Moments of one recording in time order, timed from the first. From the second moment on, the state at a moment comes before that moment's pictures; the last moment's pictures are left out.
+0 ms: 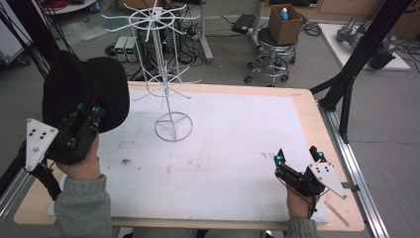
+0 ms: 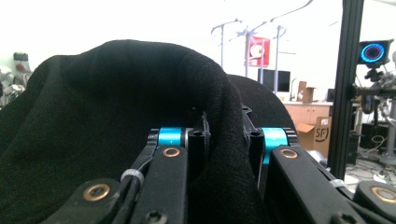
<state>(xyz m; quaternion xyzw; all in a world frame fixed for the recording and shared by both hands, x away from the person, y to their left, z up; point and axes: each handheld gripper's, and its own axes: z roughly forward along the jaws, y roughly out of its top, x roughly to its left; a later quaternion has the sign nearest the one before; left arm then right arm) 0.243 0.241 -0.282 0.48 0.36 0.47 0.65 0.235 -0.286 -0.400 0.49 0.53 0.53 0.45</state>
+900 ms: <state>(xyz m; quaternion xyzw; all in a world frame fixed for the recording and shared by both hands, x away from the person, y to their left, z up) 0.228 0.232 -0.261 0.46 0.28 0.48 0.70 0.235 -0.286 -0.400 0.48 0.52 0.53 0.46</state>
